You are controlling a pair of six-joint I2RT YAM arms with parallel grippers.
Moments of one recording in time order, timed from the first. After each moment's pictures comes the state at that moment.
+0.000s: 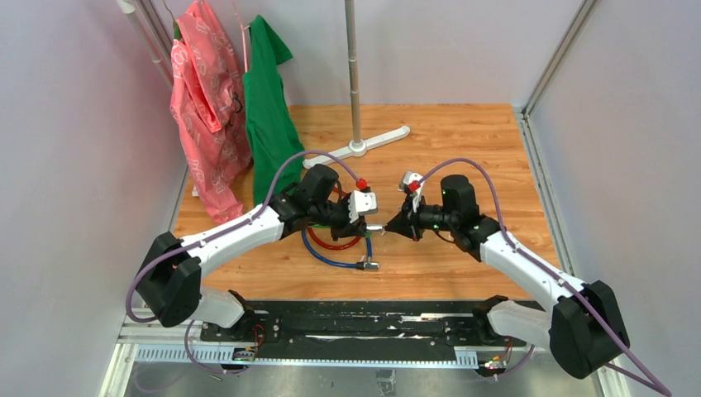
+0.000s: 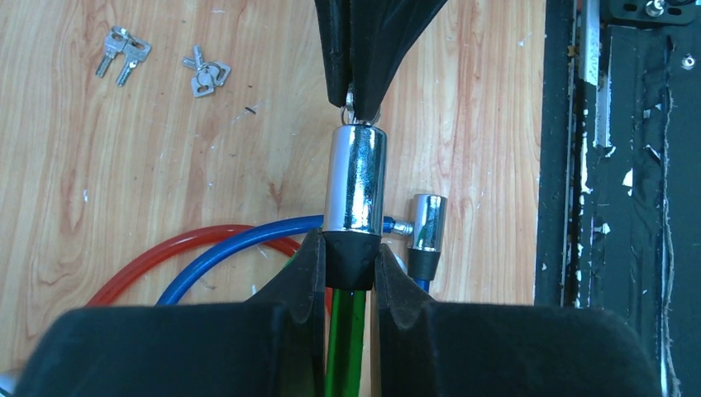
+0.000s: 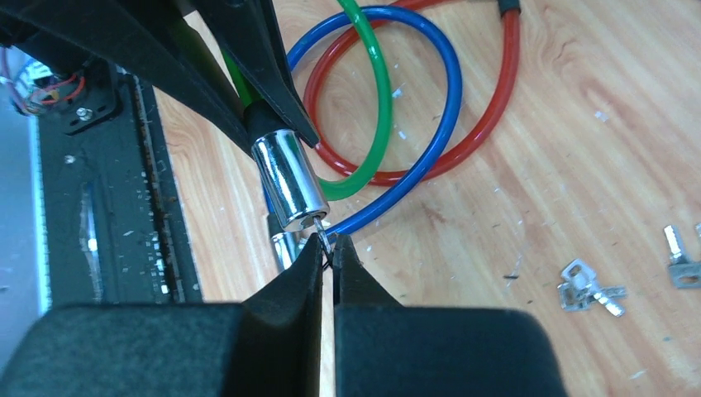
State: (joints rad) left arm -0.73 1.39 0.93 -0.25 0.59 0.46; right arm 0.48 1.09 0.59 0.04 -0.73 -0.17
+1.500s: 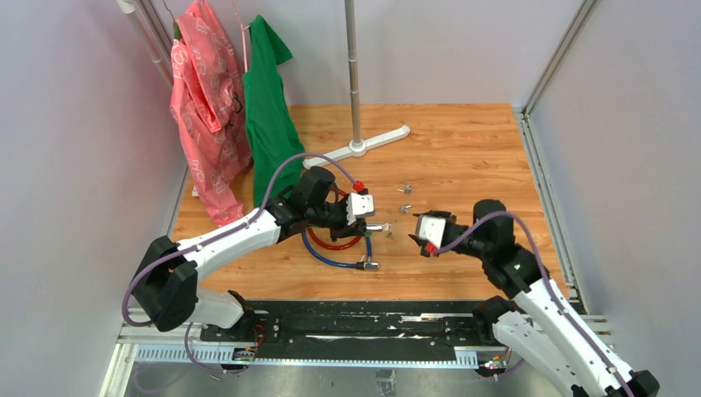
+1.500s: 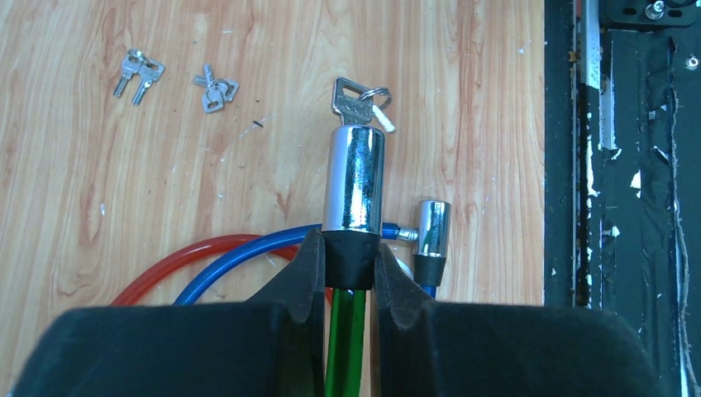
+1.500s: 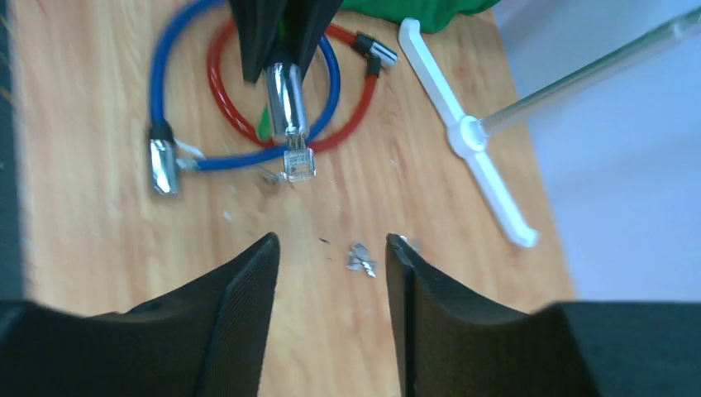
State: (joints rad) left arm -0.73 1.36 0.88 -0.19 0.61 0.48; right arm 0.48 0.70 0.68 -0.38 -0.59 -0.71
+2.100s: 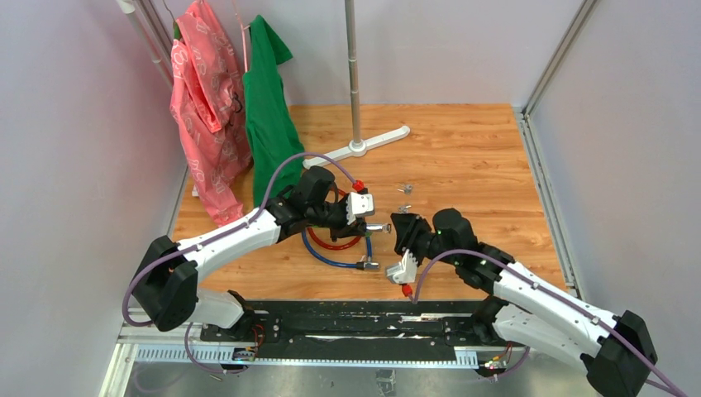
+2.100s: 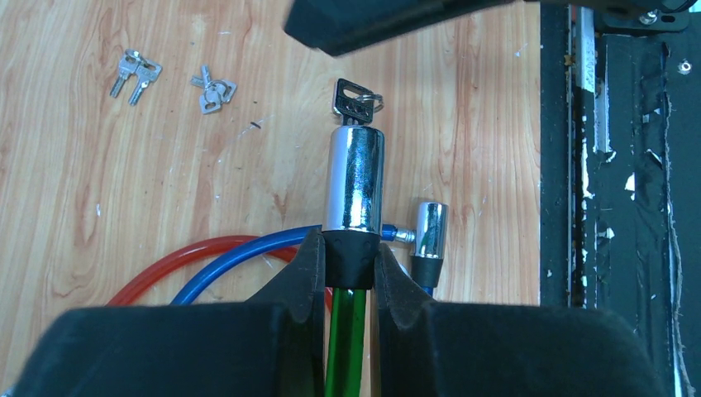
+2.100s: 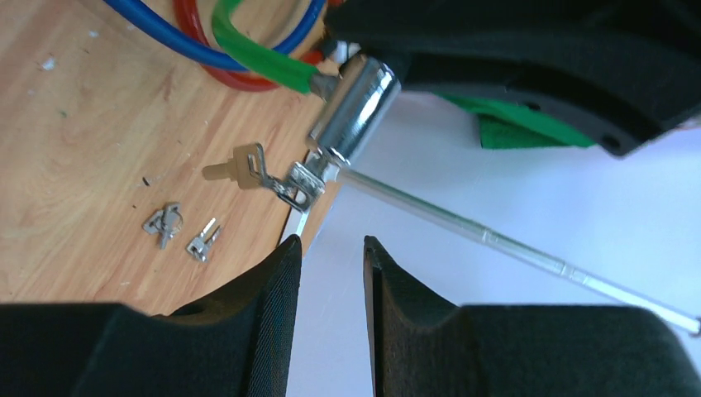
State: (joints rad) left arm -0.73 1.36 0.88 -0.19 0.62 0.47; right arm 0.76 0.82 0.50 -0.13 -0.24 -1.82
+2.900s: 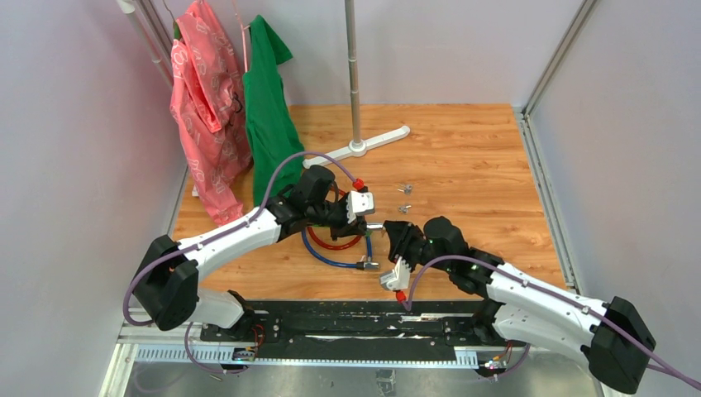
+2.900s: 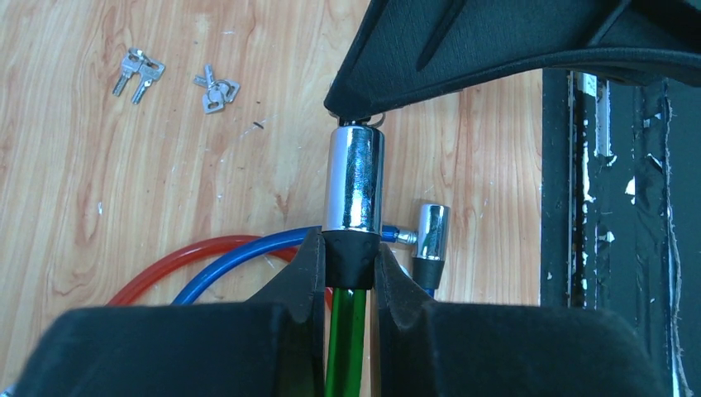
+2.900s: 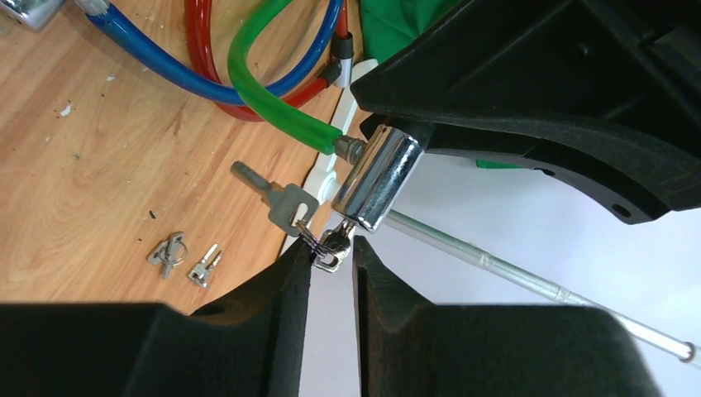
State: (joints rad) left arm -0.73 1.36 0.89 -0.19 0.62 0.46; right arm 0.87 0.87 0.42 0.00 -0.18 -1.82
